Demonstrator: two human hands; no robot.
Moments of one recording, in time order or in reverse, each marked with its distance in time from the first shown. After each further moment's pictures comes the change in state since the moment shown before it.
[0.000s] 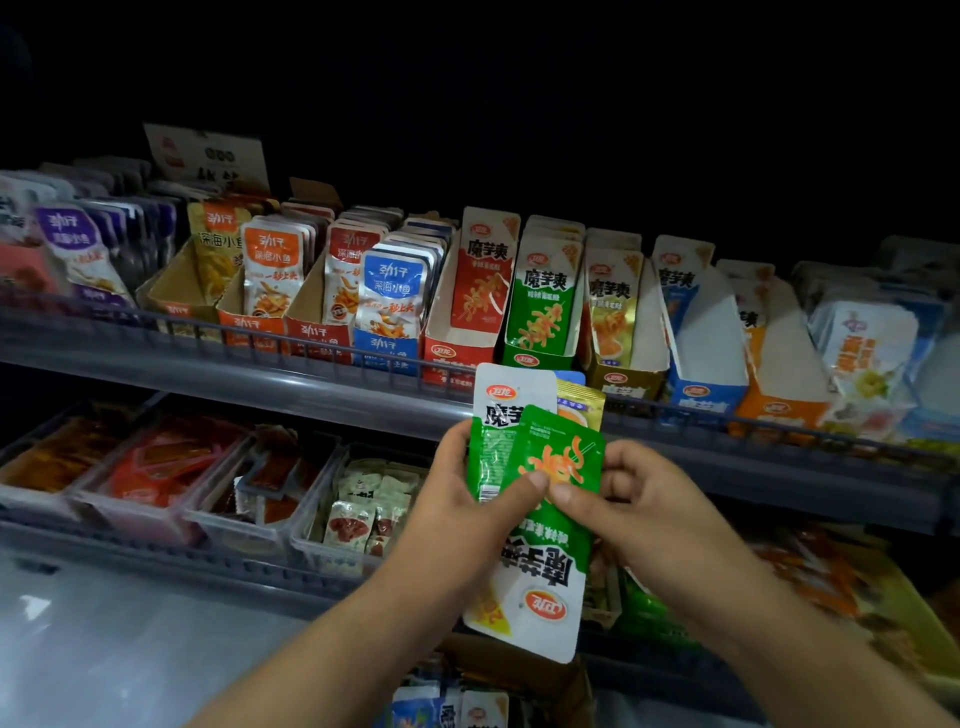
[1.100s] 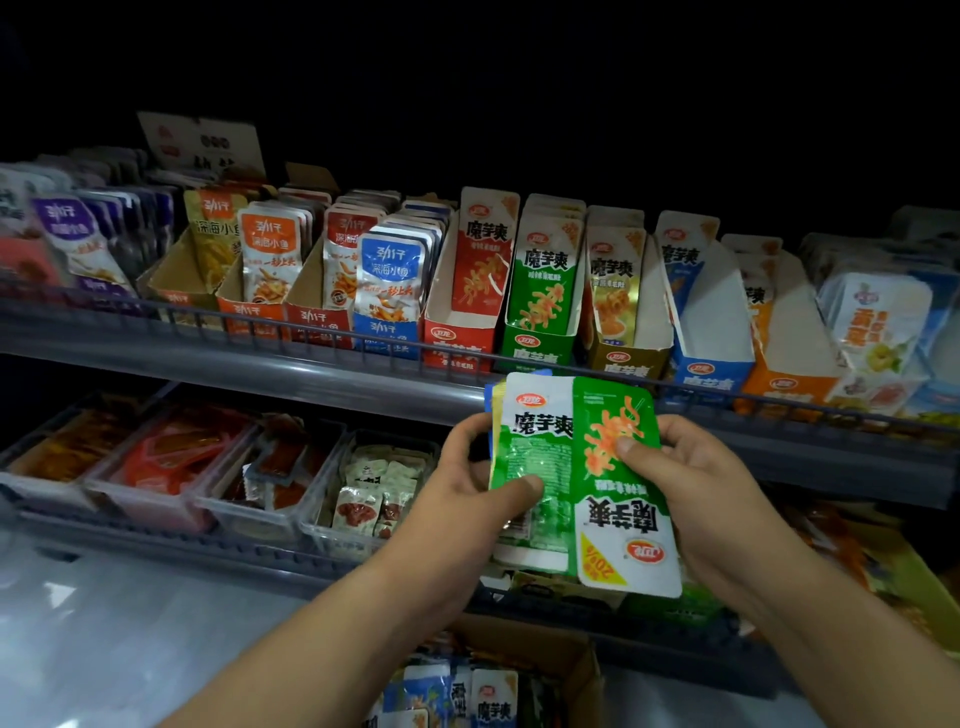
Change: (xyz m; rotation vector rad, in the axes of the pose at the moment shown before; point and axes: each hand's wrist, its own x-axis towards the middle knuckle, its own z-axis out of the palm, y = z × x) left_hand 0.005 -0.014 -0.007 0.019 -0.043 -0.129; right_hand 0.015 0.015 -0.025 0.341 0.073 0.011
